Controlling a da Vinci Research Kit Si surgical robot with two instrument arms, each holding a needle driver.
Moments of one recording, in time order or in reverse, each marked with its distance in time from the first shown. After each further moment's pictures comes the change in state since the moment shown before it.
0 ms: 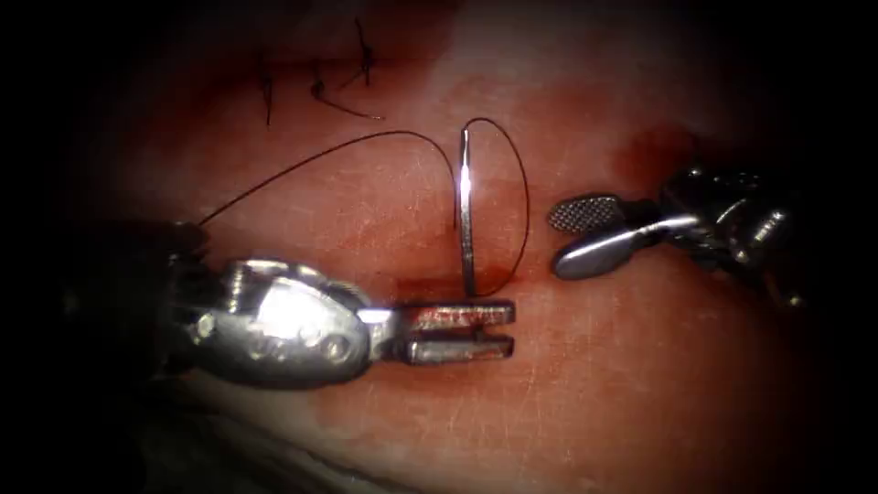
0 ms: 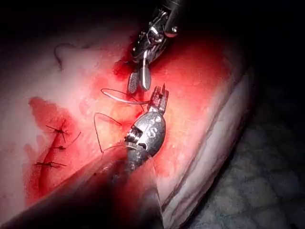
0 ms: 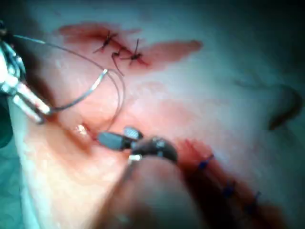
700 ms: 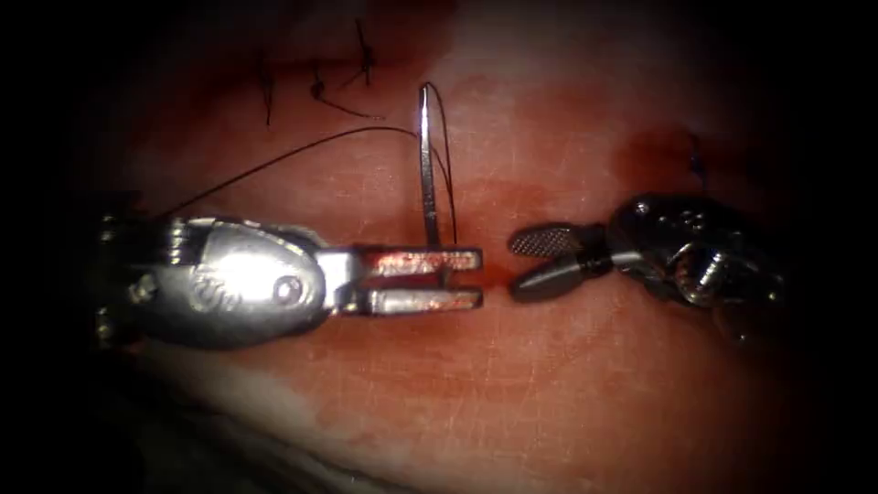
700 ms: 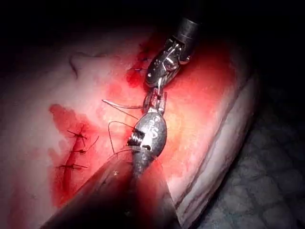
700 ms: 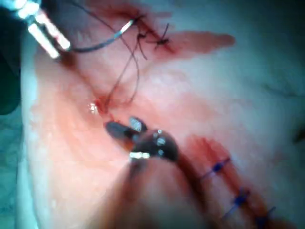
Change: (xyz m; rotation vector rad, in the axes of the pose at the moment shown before) right arm -0.002 0.002 0.003 -0.091 -0.076 -0.228; left arm 0.003 -0.004 -0.003 0.029 -0.028 -0.085
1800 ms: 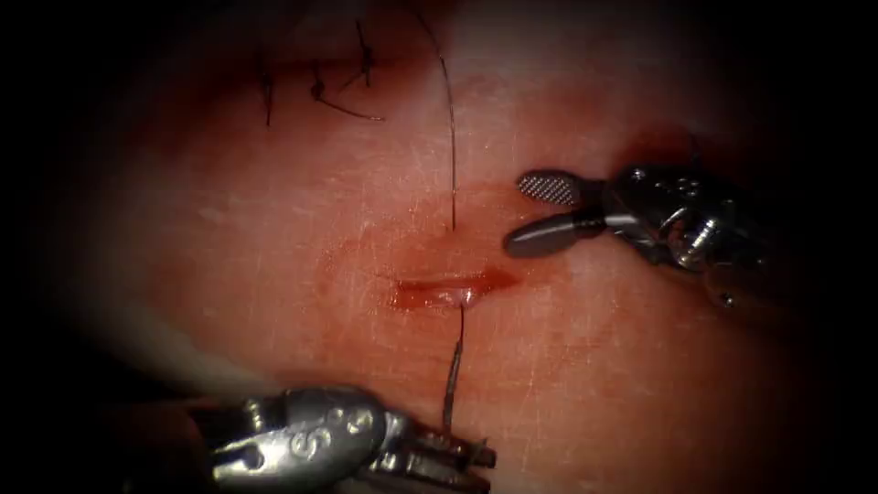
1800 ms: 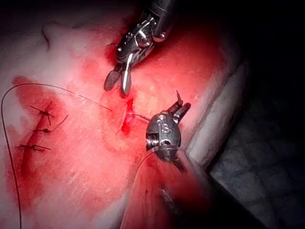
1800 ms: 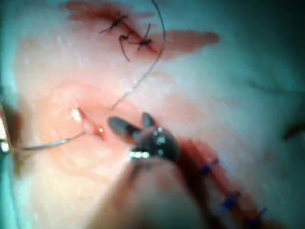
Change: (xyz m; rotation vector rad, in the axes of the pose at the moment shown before) right arm 0.000 0.002 0.000 -0.114 0.036 0.010; left arm -0.006 0.007 0.004 -0.316 0.012 -0.555
